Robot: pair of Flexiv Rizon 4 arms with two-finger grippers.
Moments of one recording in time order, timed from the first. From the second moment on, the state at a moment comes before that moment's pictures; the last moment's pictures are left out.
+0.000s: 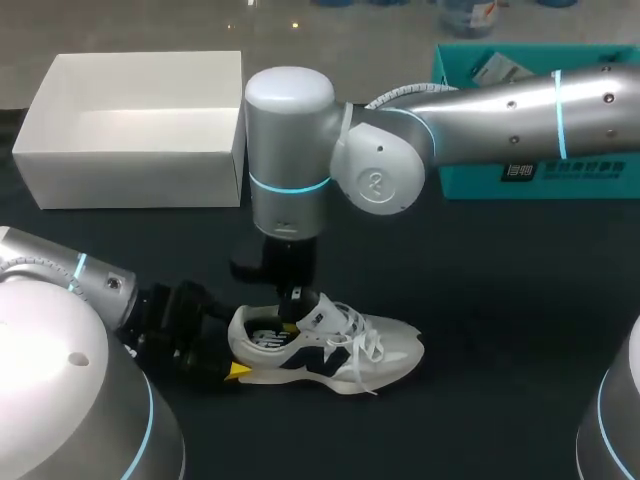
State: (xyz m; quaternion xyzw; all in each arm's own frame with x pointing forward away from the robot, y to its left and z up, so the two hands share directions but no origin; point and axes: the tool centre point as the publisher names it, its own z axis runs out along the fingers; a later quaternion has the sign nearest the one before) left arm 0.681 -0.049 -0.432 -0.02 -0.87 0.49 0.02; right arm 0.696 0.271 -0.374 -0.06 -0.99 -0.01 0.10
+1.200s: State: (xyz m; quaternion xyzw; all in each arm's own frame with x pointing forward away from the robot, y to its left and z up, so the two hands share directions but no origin) left arm 0.682 -0.049 -0.432 -0.02 -0.87 0.49 0.02; right arm 0.726 0.261 -0.316 -0.08 -0.99 -0.07 0.01
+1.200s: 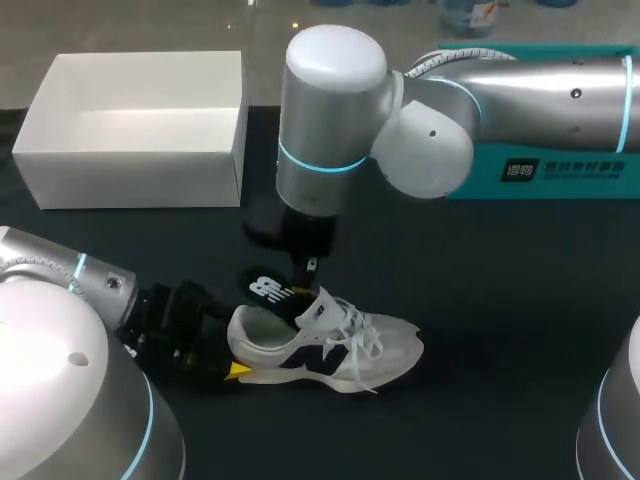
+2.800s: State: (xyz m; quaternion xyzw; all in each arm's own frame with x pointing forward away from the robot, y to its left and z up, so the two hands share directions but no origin) left arm 0.682 -0.049 -0.432 -0.02 -0.87 0.49 0.02; right arm 0.722 0.295 -0.312 -0.06 -0.97 -0.22 0.12
